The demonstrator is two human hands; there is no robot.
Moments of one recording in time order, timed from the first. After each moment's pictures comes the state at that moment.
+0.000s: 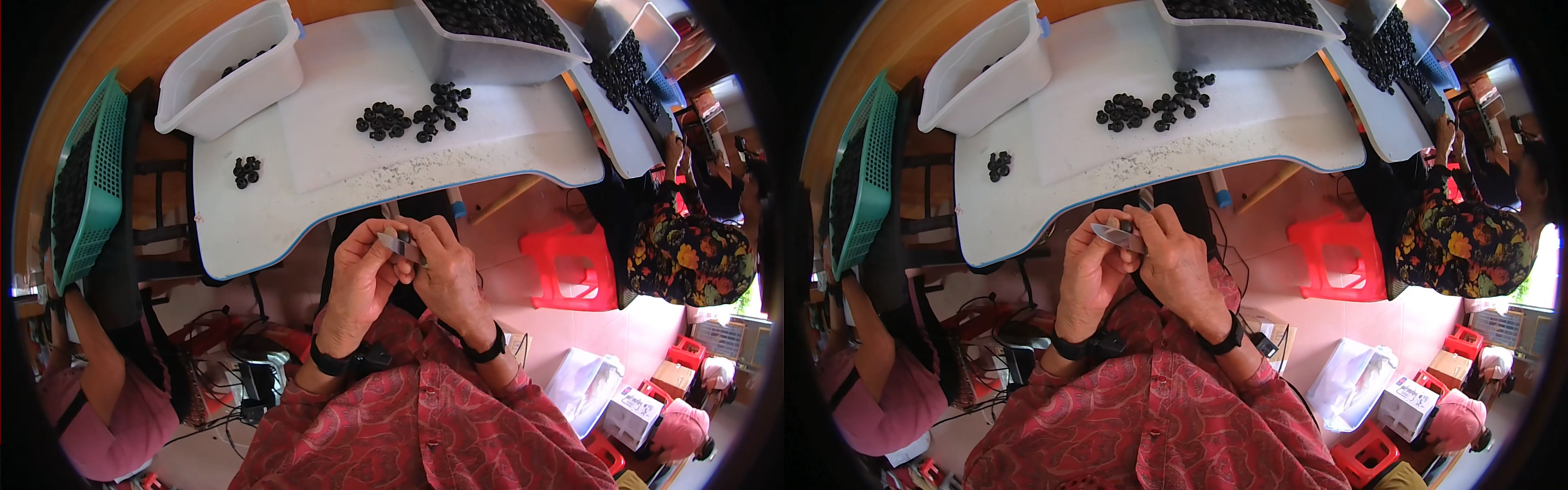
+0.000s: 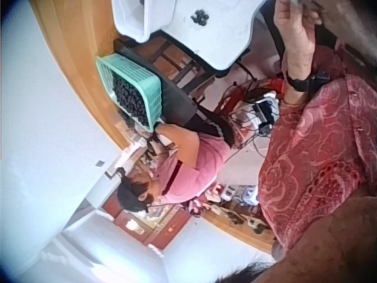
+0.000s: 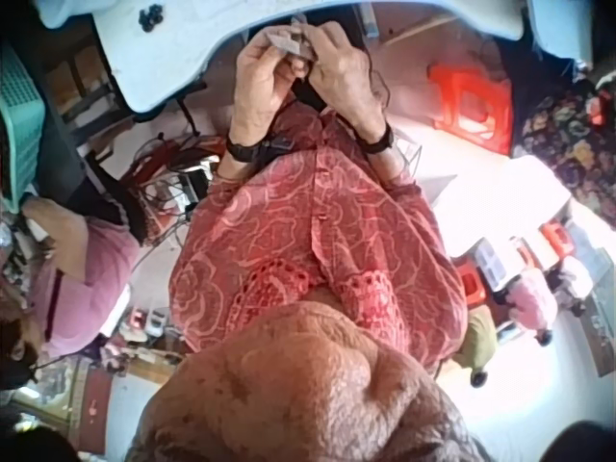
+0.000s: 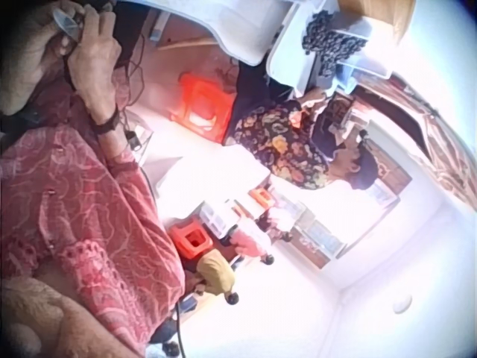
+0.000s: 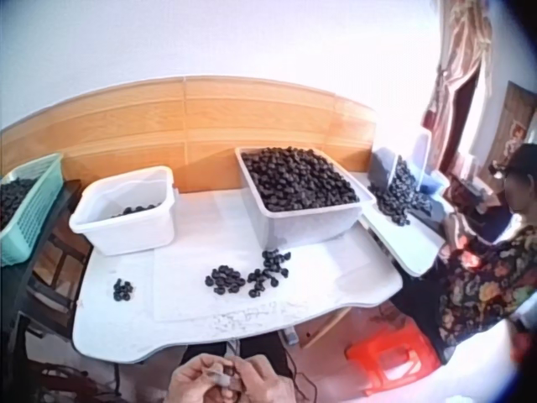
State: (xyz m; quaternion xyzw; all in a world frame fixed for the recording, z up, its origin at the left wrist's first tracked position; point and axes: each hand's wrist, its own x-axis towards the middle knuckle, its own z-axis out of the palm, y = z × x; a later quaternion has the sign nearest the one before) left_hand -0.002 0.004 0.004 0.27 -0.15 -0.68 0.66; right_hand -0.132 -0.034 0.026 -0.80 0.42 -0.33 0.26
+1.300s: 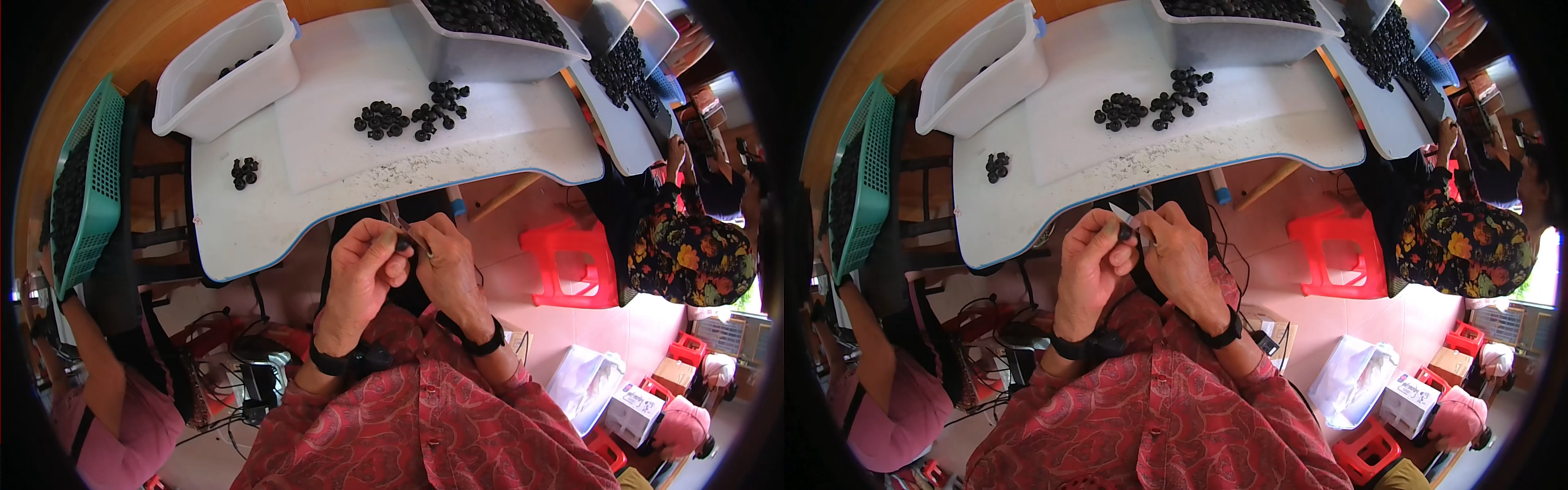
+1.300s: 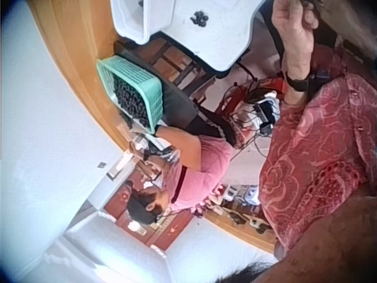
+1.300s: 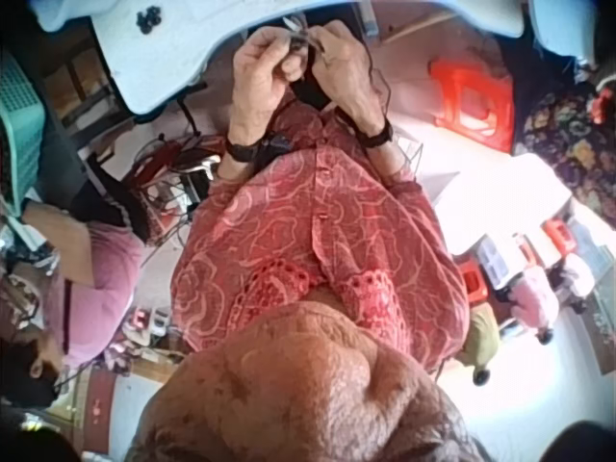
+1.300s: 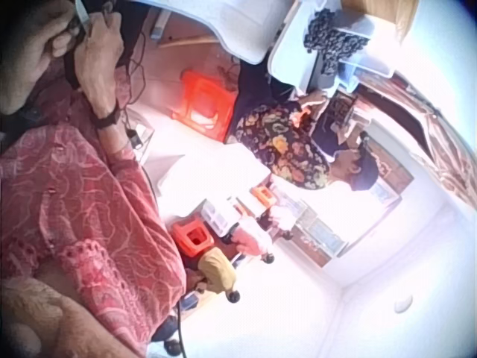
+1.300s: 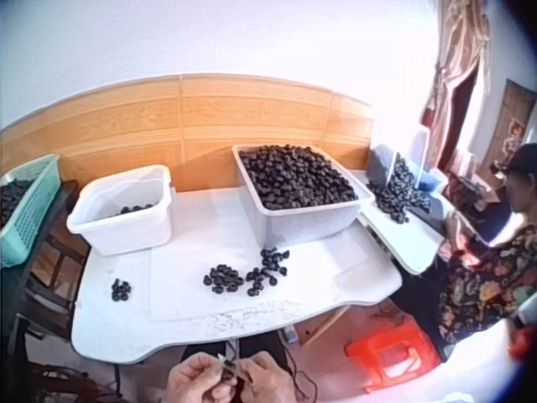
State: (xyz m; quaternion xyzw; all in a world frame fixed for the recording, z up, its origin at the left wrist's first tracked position) left_hand 0.002 0.002 0.008 0.28 -0.17 -0.69 0.65; right_hand -0.135 -0.042 0.009 -0.78 0.47 -0.30 0.30
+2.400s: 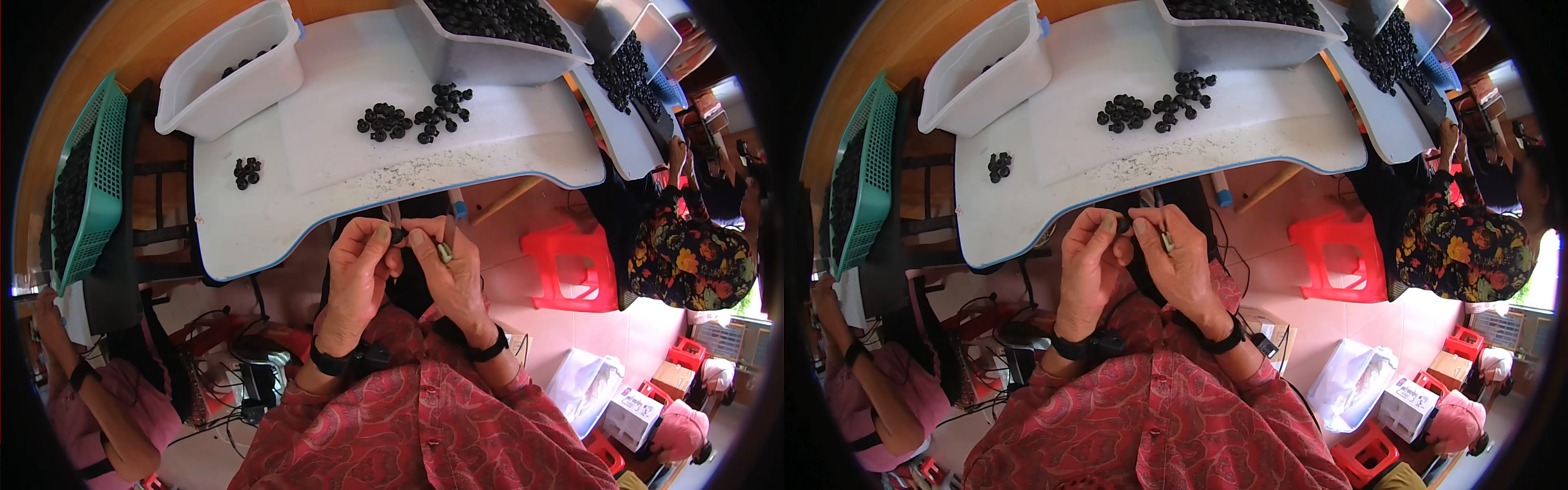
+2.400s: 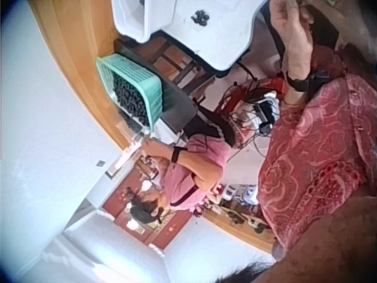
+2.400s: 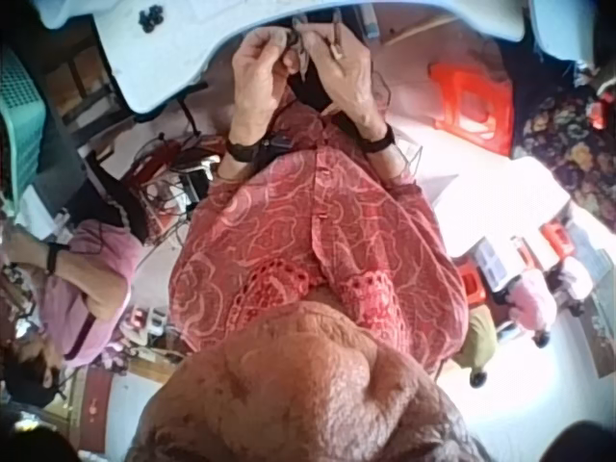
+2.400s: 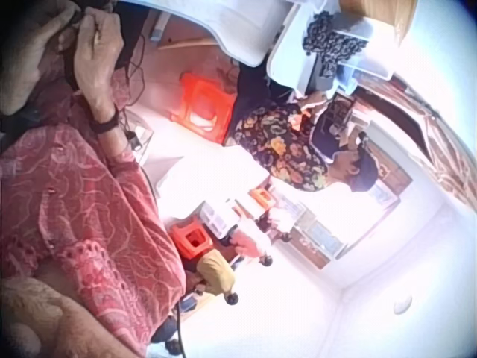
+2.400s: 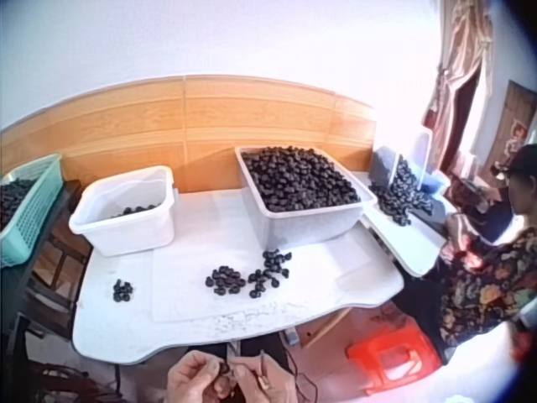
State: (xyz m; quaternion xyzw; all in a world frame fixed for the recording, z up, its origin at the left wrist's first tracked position) left_hand -0.003 -0.001 0.003 0.36 -0.16 -0.62 0.68; right_hand -0.130 -0.037 0.020 -0.68 0.41 -0.44 0.42
